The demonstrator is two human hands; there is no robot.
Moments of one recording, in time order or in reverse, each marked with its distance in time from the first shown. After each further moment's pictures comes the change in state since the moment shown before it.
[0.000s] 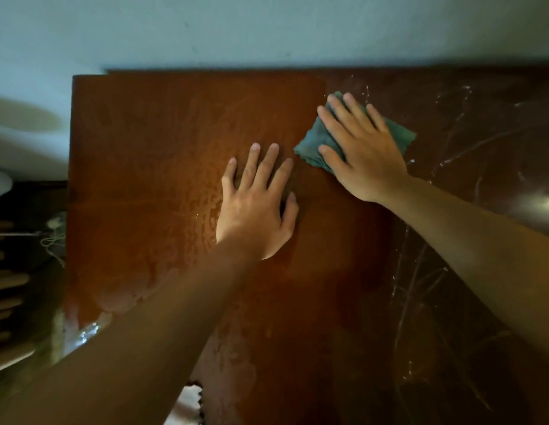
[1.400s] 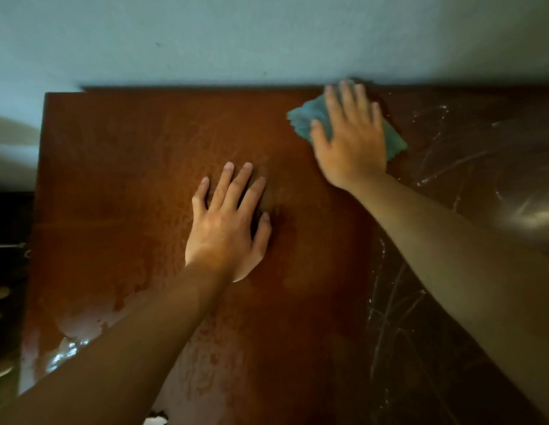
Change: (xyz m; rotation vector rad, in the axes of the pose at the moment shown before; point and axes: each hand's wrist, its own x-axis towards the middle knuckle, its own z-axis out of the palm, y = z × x) left_hand 0.000 0.001 -0.003 -0.005 0.005 -0.018; right_hand 0.038 0.022 0.004 0.054 0.118 0.318
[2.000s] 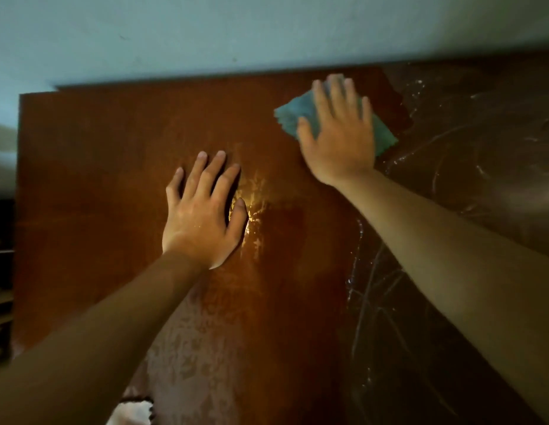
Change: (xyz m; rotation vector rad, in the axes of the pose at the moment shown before) left_hand 0.000 0.001 -0.001 -0.012 0.041 -0.005; right_hand -0.022 0.018 0.000 0.036 -0.025 0.017
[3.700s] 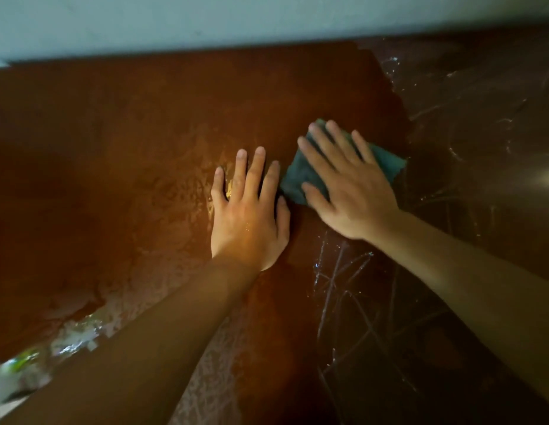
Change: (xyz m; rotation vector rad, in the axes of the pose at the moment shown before) left_hand -0.005 0.111 0.033 0.085 -0.037 -0.014; right_hand -0.096 0.069 -0.005 -0.053 -0.071 -0.377
